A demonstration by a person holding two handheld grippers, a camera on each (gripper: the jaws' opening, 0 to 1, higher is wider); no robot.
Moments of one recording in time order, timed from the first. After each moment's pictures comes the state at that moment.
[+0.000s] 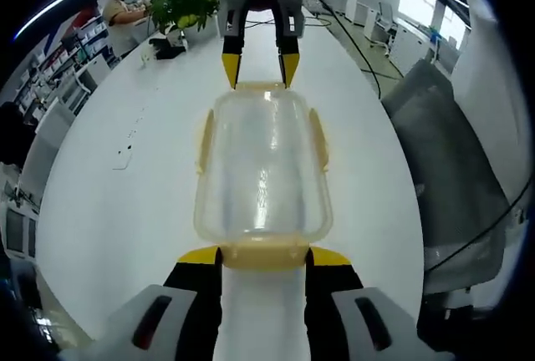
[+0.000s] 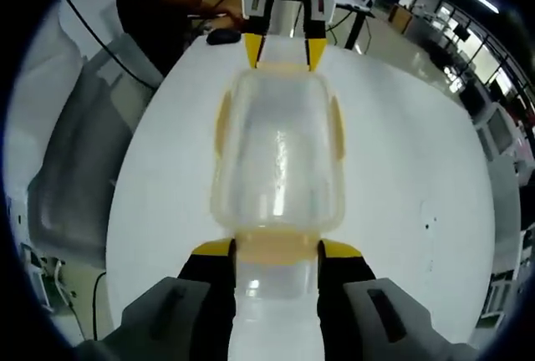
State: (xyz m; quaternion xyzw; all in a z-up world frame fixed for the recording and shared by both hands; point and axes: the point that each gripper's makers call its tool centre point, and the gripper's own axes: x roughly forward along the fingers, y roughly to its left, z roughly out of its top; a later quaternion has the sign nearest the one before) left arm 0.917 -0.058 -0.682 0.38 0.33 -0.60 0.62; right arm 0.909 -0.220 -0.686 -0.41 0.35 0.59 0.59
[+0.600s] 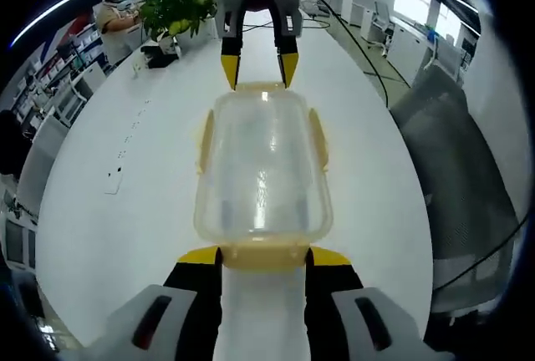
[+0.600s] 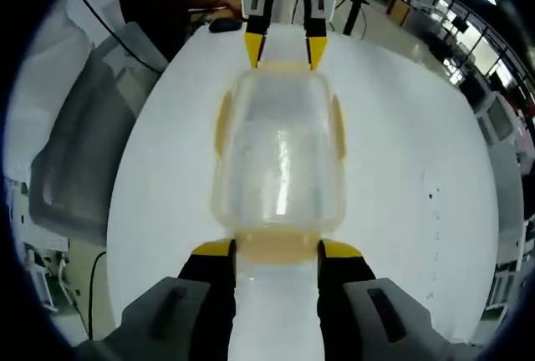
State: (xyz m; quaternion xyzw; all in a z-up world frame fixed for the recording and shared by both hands) left arm 0.920 -0.106 -0.697 0.38 0.32 -0.61 0.62; right arm 0.909 -0.268 -0.696 -0.42 0.37 0.58 0.59
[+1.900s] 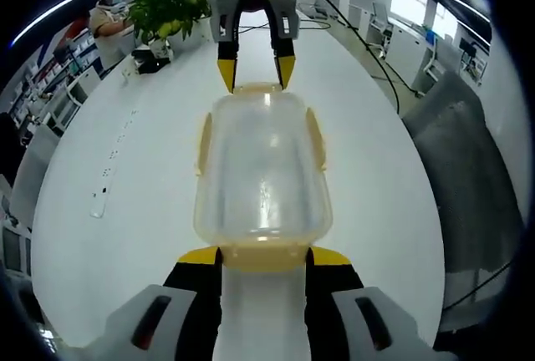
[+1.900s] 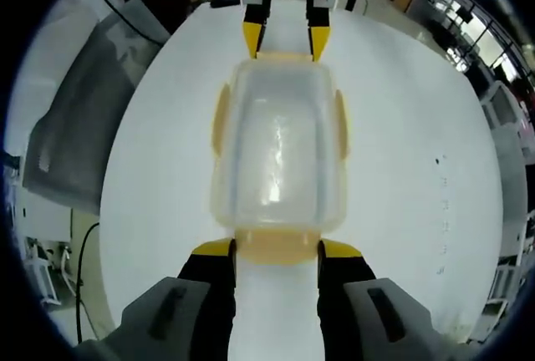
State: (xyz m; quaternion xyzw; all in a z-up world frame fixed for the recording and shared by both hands) left arm 0.919 -0.150 -0.718 0.38 0.31 -0.62 0.61; right arm 0.911 -0.313 -0.721 -0.43 0.40 0.57 0.57
